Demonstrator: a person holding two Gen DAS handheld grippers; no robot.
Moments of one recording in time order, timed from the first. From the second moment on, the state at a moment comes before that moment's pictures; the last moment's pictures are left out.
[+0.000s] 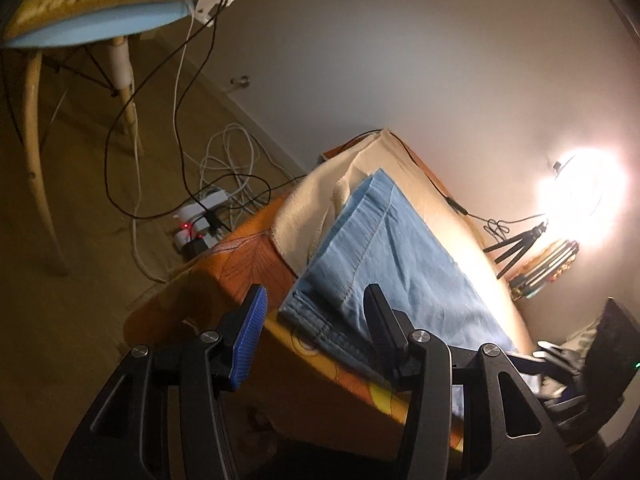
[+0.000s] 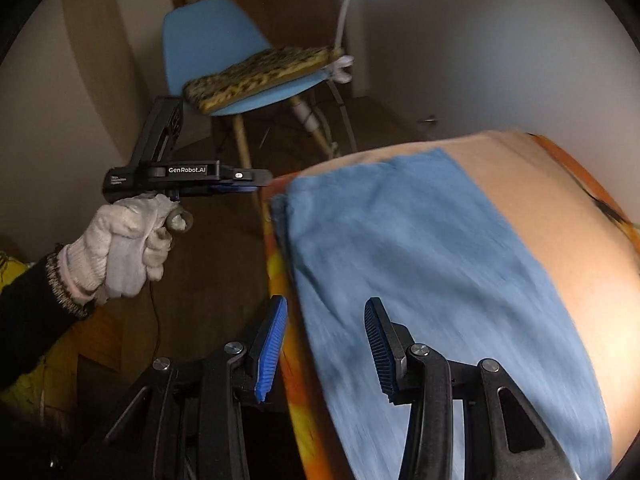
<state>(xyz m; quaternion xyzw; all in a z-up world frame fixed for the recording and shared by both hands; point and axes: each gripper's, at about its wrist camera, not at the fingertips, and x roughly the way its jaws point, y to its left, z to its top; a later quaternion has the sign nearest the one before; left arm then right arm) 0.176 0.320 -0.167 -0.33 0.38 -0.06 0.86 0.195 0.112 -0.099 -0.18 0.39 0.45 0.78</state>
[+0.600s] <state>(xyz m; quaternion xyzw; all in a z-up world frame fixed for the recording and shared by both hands) 0.183 0.329 -0.185 -0.38 0.39 -0.09 0.83 0.232 0.220 -0.152 -0.24 0.41 0.42 0.77</state>
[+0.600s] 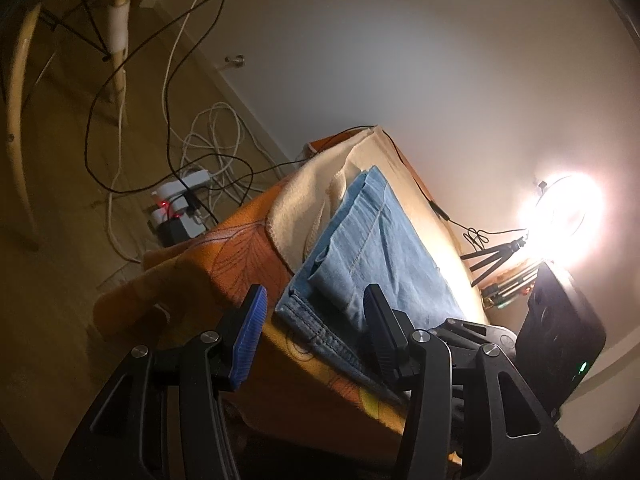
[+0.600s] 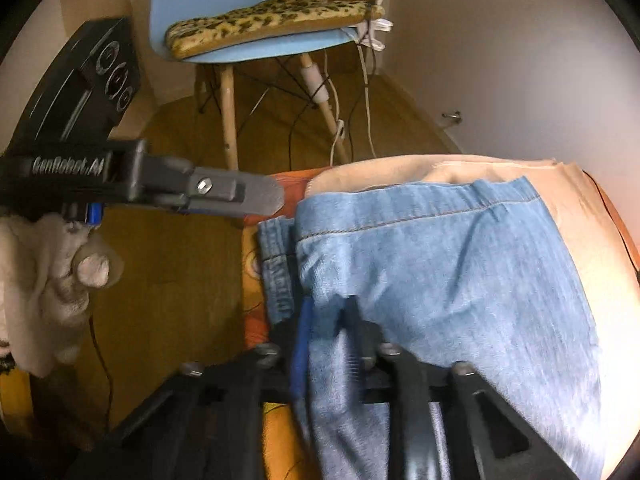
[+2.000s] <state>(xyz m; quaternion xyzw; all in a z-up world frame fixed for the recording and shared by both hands) 0.177 0.248 -0.173 -0.21 0.37 -0.11 0.90 0.326 0.254 -0.130 -0.07 0.55 0.39 0.74</state>
